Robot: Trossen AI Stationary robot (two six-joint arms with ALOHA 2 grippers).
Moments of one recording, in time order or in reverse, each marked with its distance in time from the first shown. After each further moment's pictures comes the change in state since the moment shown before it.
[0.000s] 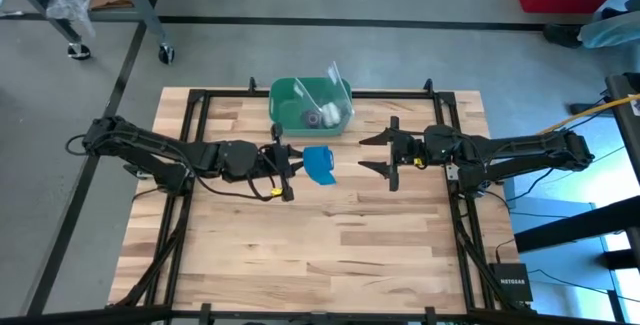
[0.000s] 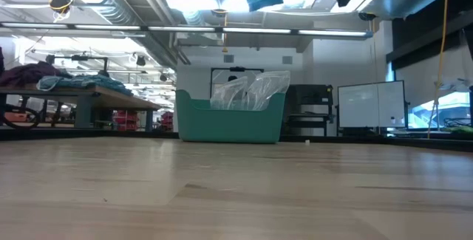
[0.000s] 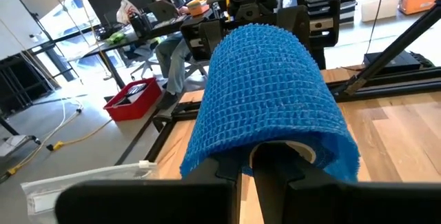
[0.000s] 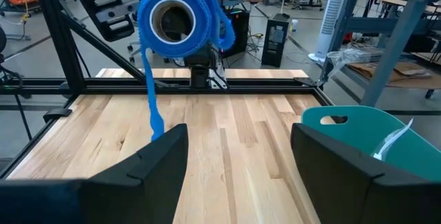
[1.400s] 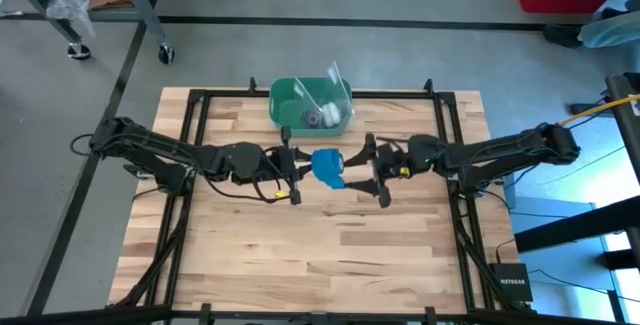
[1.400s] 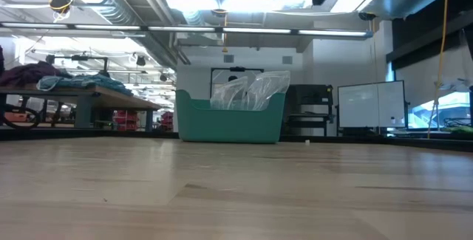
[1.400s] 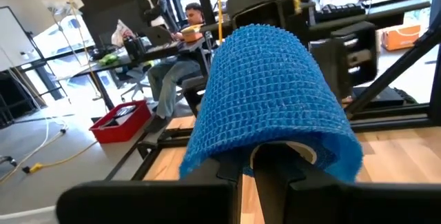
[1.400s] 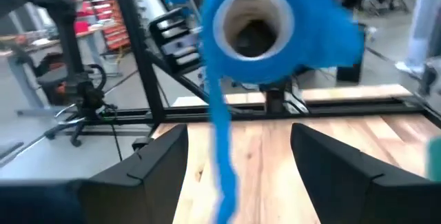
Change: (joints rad) left arm 0.003 0.073 0.001 0.180 0.053 -0.003; right arm 0.062 0.217 0.001 0.333 -0.203 0.142
